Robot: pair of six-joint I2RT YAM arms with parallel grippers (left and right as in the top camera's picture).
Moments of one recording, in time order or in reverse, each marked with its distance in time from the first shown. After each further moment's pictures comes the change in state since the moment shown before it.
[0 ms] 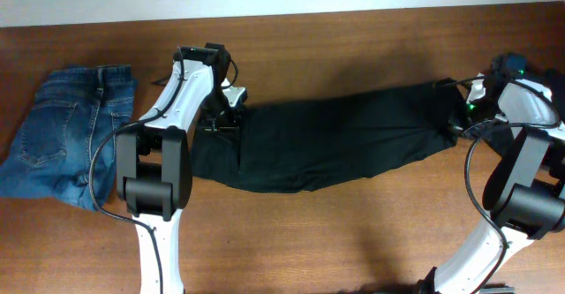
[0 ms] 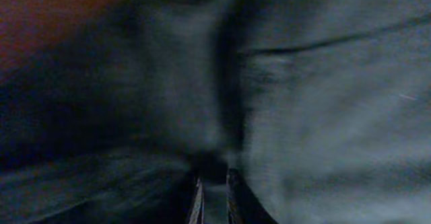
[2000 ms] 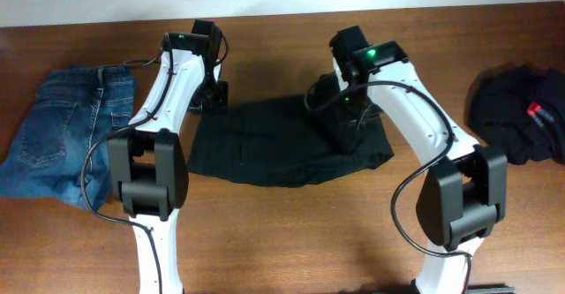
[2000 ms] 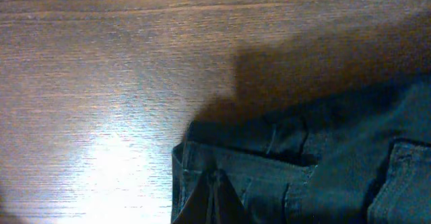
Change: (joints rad) left arm 0.025 -0.012 0.125 0.072 -0.307 -0.139; right arm 0.727 -0.081 0.213 -0.278 0.226 0.030
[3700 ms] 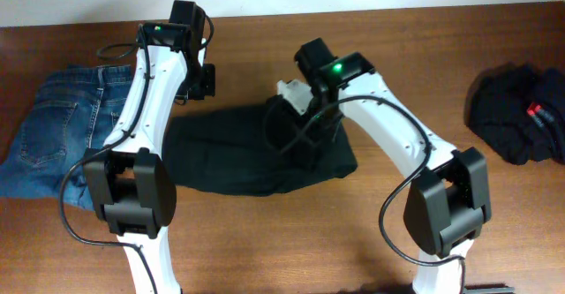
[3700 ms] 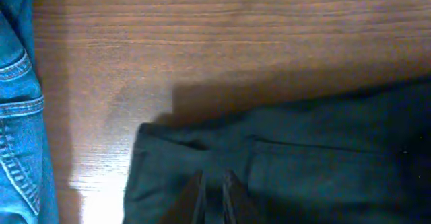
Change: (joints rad) left arm 0.027 -0.155 0.005 0.000 -0.029 -0.003; right arm 0.142 0.003 0.000 0.031 -0.331 -0.381
